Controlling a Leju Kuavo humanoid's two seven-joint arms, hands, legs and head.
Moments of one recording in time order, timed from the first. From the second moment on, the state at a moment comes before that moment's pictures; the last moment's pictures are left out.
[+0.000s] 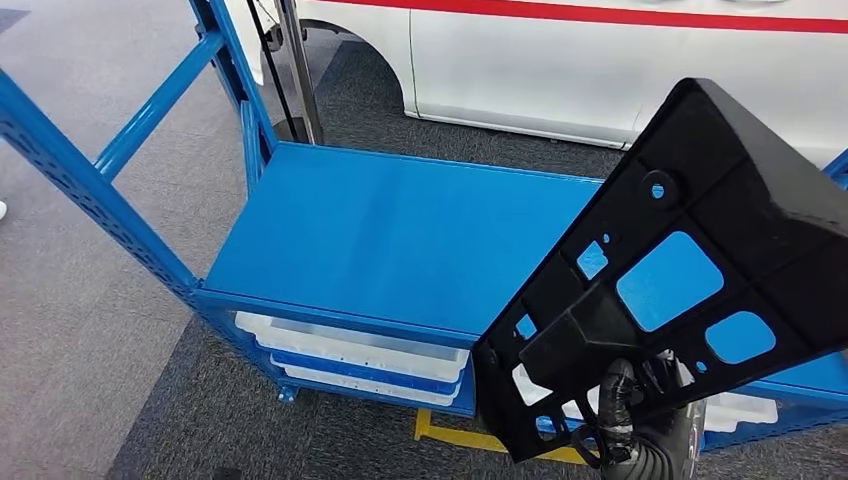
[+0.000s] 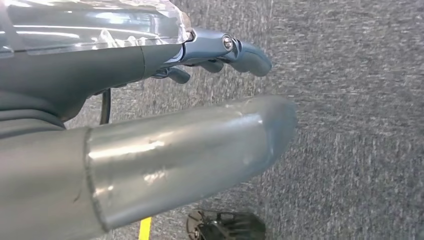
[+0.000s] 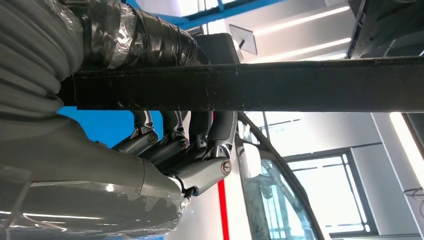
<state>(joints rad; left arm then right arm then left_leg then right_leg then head) -0.03 -0.13 0.83 -0.20 -0.96 0.18 -0.41 0.33 0.03 0.42 -1.99 0.02 -0.34 -0.60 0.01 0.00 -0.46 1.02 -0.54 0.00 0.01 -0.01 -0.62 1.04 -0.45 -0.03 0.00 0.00</state>
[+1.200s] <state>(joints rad) -0.02 -0.15 0.92 -0.21 -0.98 0.16 -0.43 0.53 0.15 0.24 -1.97 0.00 -0.05 -0.64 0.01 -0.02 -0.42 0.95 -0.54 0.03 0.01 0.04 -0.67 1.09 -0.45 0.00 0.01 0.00</state>
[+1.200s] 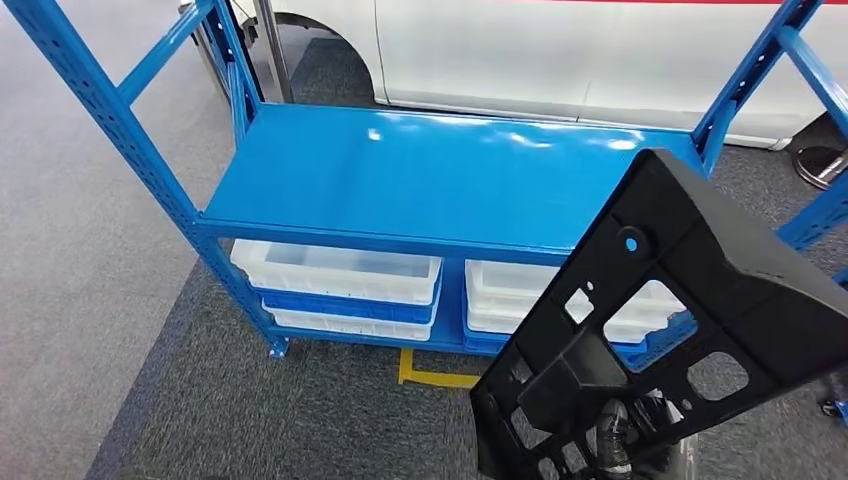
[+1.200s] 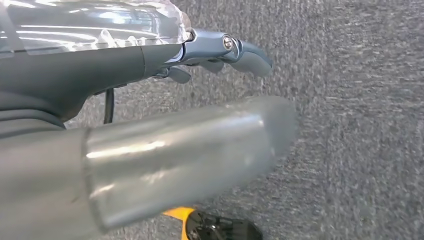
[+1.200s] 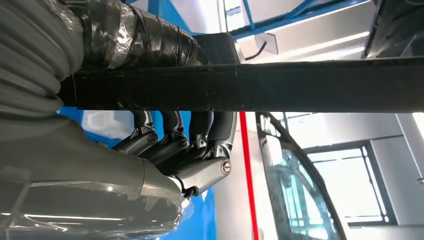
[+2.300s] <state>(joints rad) -0.01 -0.16 0.96 -0.22 -1.03 0.15 -0.43 0.56 0.35 -0.02 -1.95 0.05 0.18 -0.63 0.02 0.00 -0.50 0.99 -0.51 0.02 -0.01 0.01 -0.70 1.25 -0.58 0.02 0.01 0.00</state>
